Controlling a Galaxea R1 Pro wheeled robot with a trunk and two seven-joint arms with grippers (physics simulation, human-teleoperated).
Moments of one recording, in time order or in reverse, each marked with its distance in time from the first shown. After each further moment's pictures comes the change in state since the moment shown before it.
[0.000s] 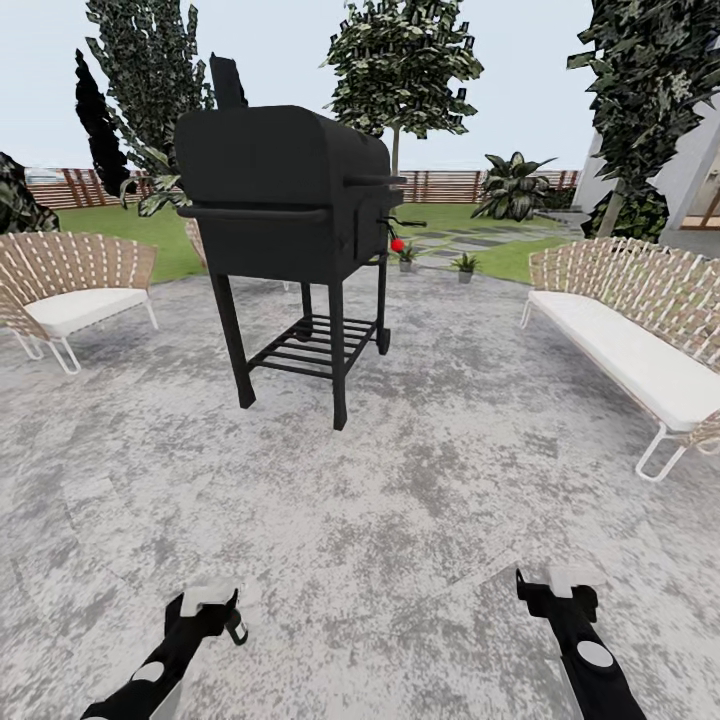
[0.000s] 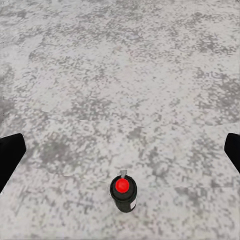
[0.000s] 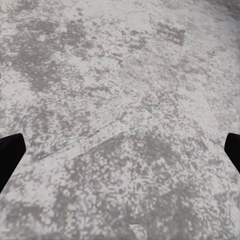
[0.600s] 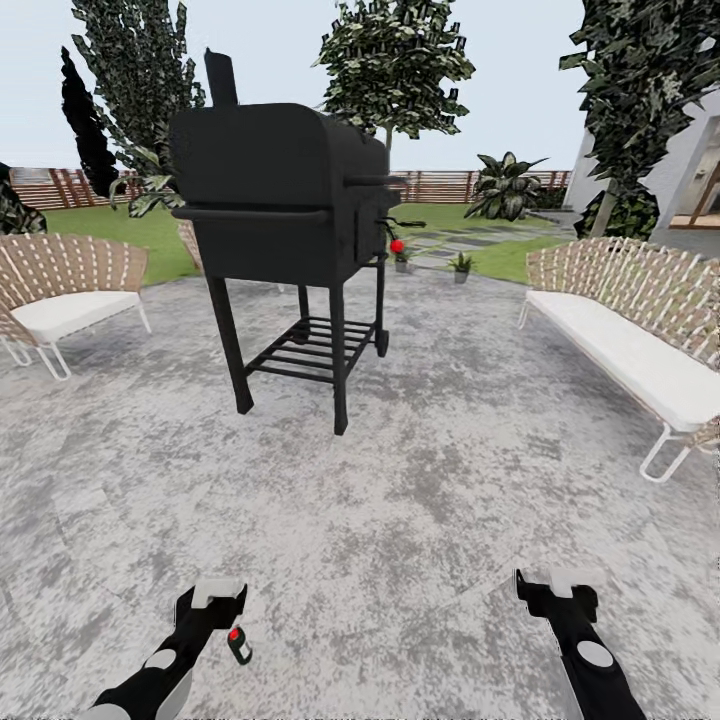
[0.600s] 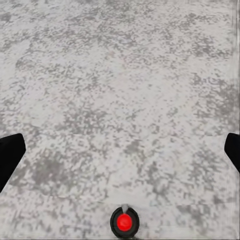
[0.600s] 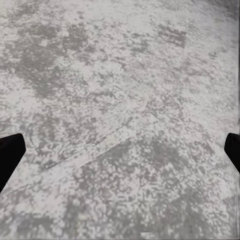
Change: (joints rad) left arm -0.024 -0.020 -0.020 0.000 -0.002 0.049 -0.001; right arm 0.000 0.000 -0.001 -0.002 0.000 0.000 -0.001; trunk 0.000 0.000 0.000
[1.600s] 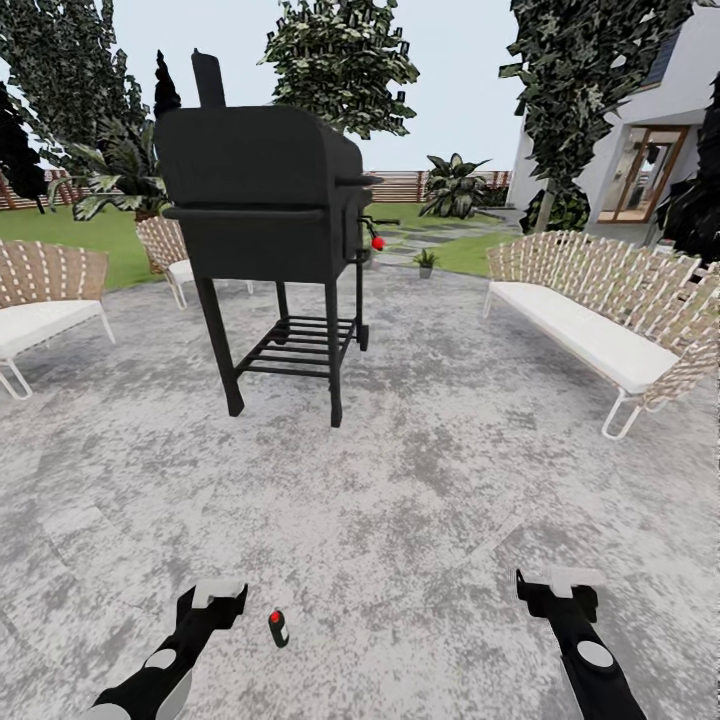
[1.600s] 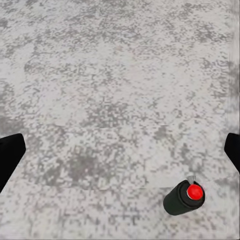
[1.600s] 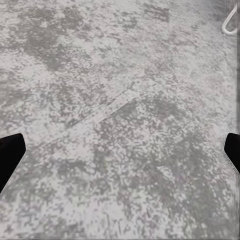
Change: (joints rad) left arm 0.000 0.000 -0.001 -0.001 -0.003 0.002 -0.002; right arm 0.000 0.000 0.000 0.001 0.000 0.000 -0.001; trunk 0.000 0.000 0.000
